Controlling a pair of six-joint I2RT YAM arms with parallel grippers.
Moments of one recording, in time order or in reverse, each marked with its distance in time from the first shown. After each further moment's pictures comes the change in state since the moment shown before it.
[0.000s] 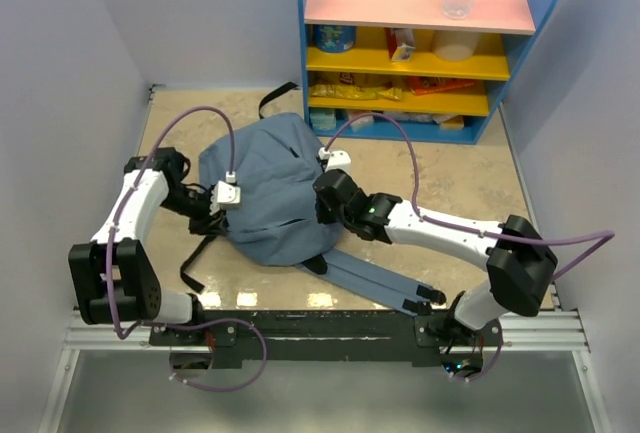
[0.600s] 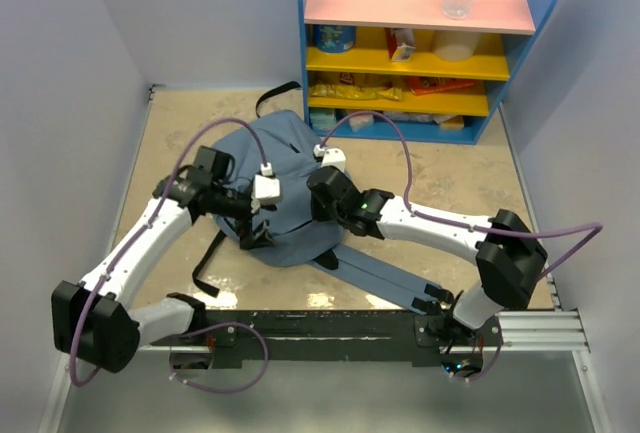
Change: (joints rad) left arm -0.383 -0.207 -0.024 0.397 0.145 -0.691; right arm -0.002 0.072 0.061 -0.013 -0.007 0.023
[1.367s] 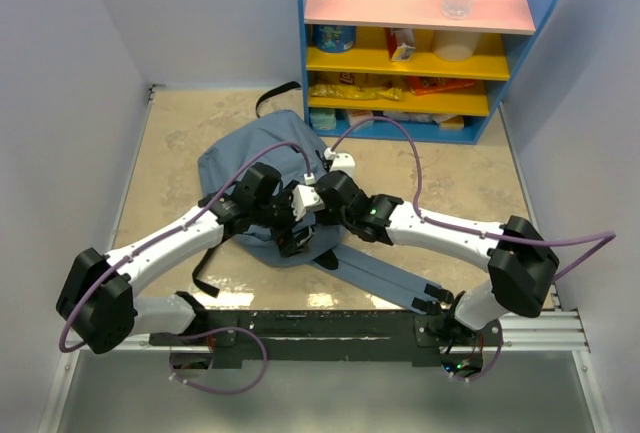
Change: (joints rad) left arm -0.375 0.077 -0.160 0.469 -0.407 -0.504; right arm 0.001 -0.073 -0.071 0.014 -0.021 0.092
